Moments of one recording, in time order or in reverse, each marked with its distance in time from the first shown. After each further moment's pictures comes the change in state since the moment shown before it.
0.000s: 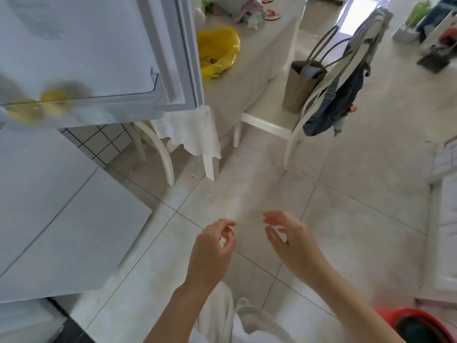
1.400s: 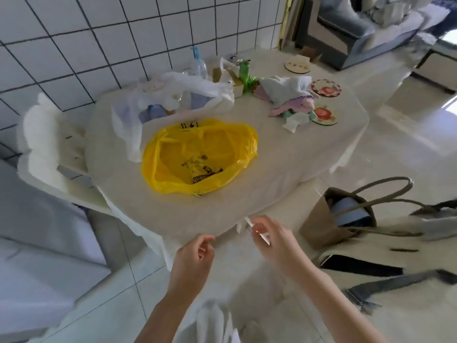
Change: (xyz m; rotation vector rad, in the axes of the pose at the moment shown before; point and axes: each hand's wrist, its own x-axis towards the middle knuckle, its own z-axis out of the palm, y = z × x) left_hand 0.545 0.137 0.094 -0.016 0.360 -0.331; right_hand 0.636 0.080 -0.199 -0.092 -0.326 -0.334
